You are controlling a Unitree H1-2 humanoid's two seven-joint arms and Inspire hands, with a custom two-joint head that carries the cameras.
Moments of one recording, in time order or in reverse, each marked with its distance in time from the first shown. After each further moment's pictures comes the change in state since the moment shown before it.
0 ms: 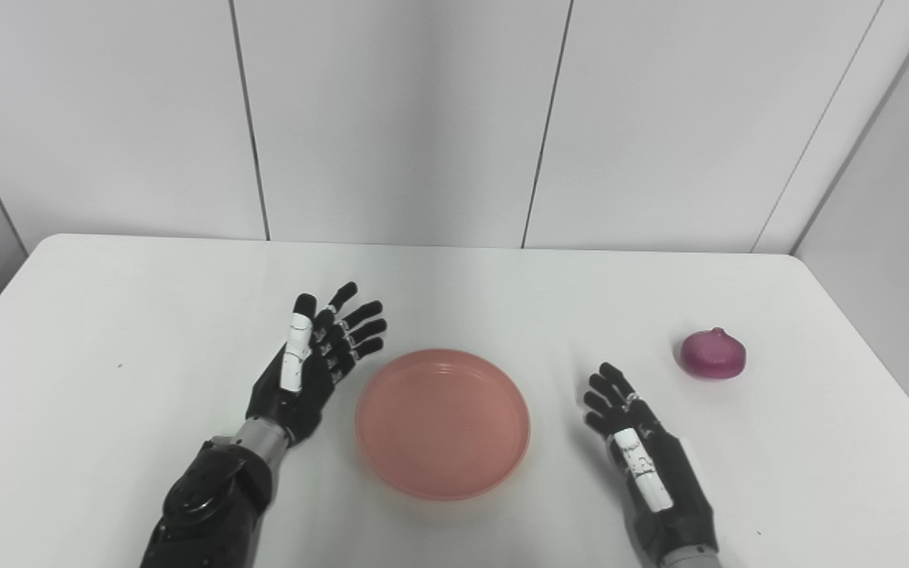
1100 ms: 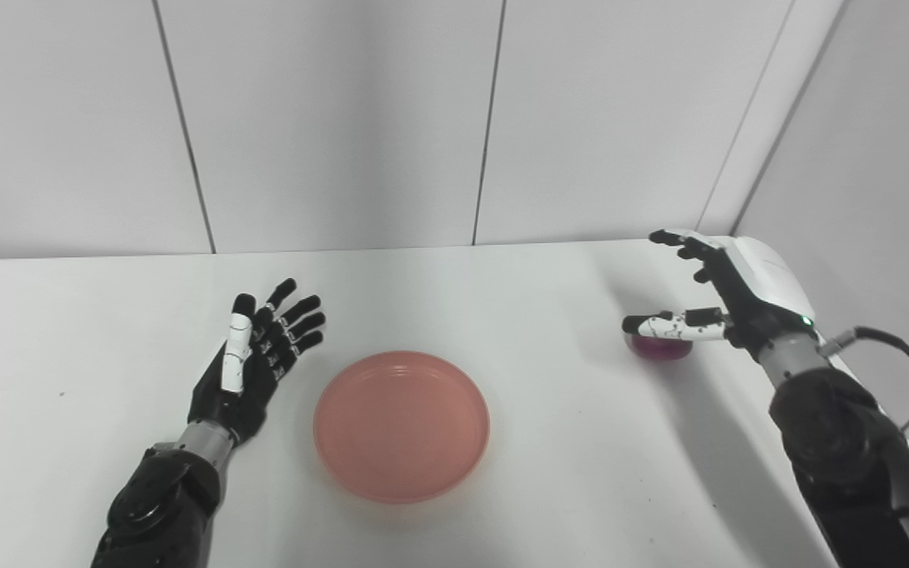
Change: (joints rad) left arm -0.071 0.023 0.011 0.165 0.000 -0.122 -0.038; right arm -0.388 -0.537 0.082 0.121 -0.706 0.238 0.211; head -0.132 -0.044
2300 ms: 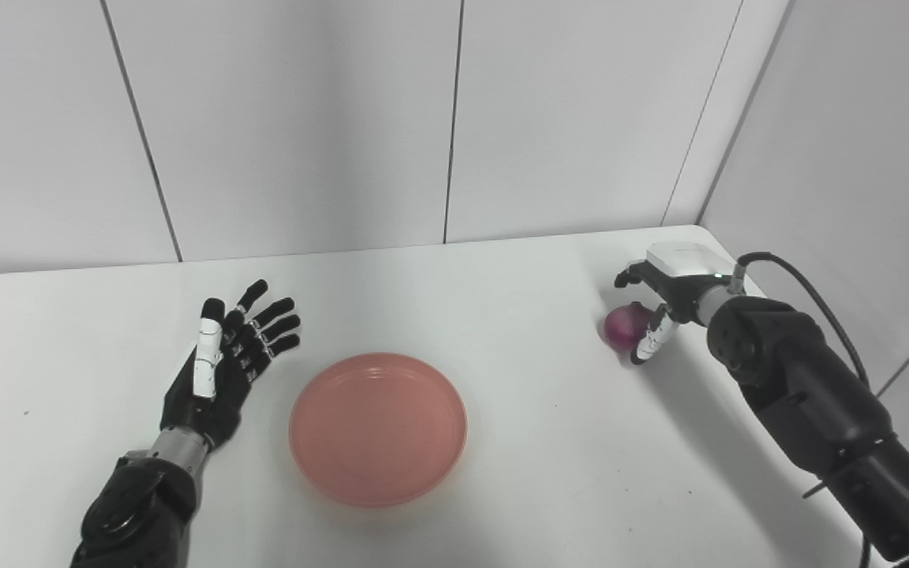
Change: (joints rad) left arm -0.022 -0.005 -0.005 0.048 0.002 -0.031 -0.013; right arm -0.200 -0.093 0.213 0.291 -0.253 0.005 0.362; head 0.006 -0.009
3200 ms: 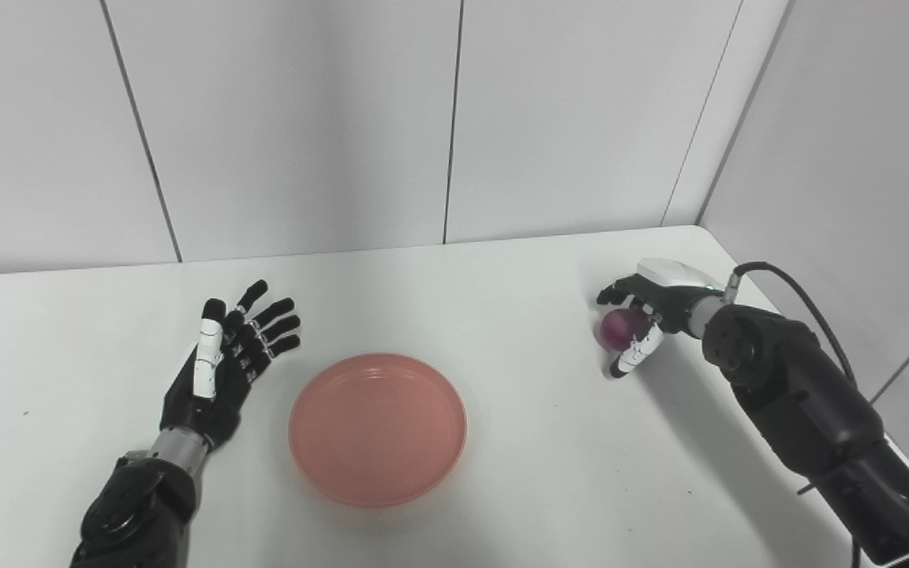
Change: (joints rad) left arm 0.000 0.001 -0.001 0.001 0.003 -0.002 0.000; right arm 0.005 0.025 -0.016 0.027 0.129 0.005 0.019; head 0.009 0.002
